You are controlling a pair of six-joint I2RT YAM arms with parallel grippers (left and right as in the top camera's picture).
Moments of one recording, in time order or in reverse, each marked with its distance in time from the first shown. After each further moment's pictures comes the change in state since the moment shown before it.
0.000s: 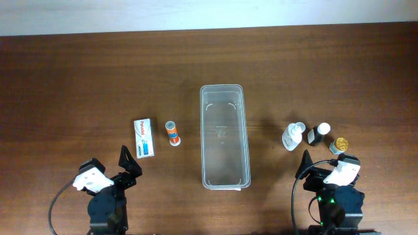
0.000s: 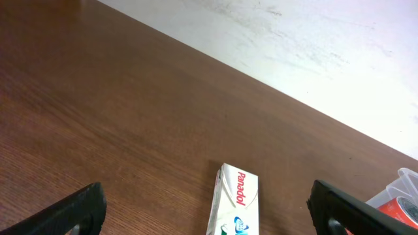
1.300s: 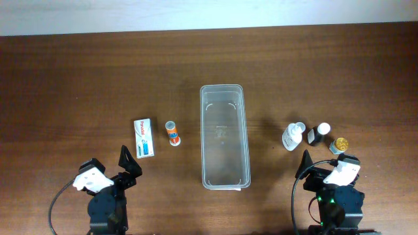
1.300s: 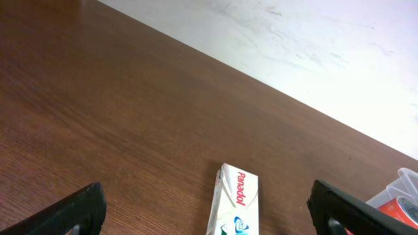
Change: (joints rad) left arm 0.000 0.000 0.000 0.000 0.000 0.000; right arm 0.000 0.000 0.000 0.000 0.000 0.000
